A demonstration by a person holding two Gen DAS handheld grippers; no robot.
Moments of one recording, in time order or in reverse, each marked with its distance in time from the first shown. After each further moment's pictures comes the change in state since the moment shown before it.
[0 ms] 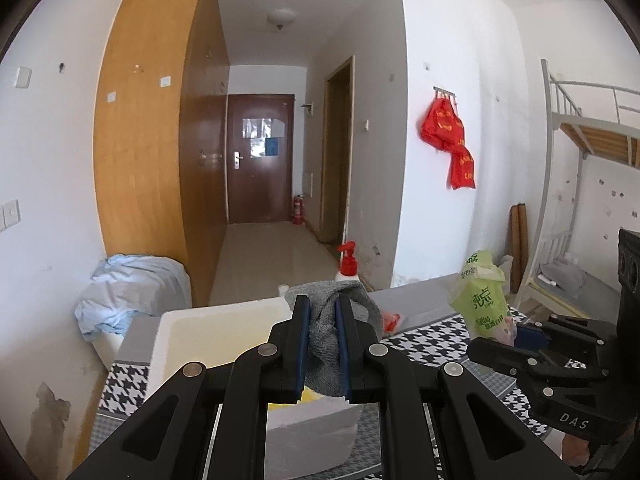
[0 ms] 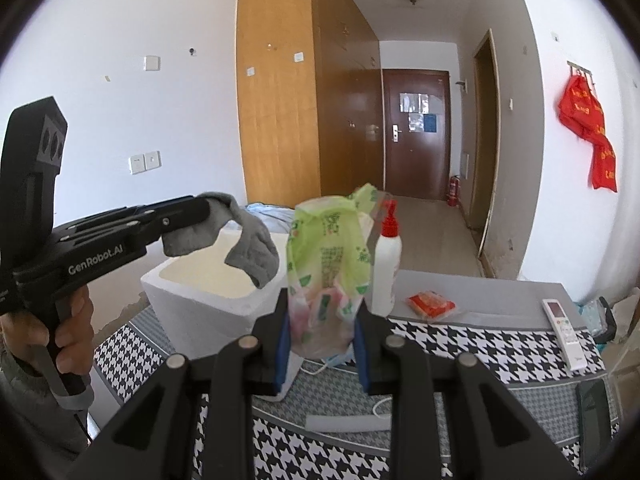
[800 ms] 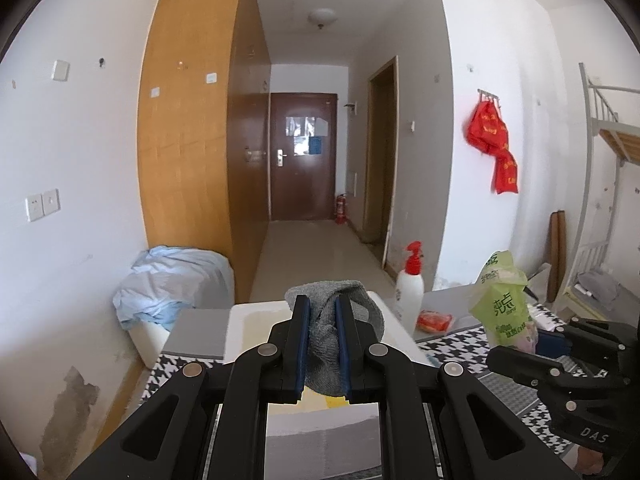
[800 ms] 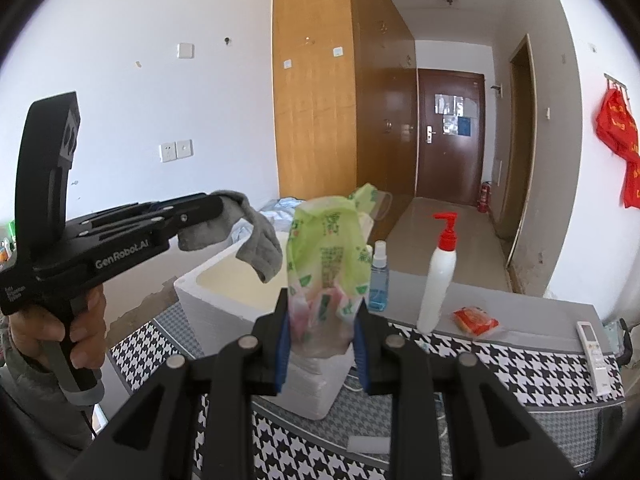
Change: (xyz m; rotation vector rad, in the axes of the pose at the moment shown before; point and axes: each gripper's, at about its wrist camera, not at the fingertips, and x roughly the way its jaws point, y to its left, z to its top) left arm 0.000 0.037 -0.001 -0.034 0.007 0.162; right arm 0.028 0.036 0.012 -0.063 0.021 0.104
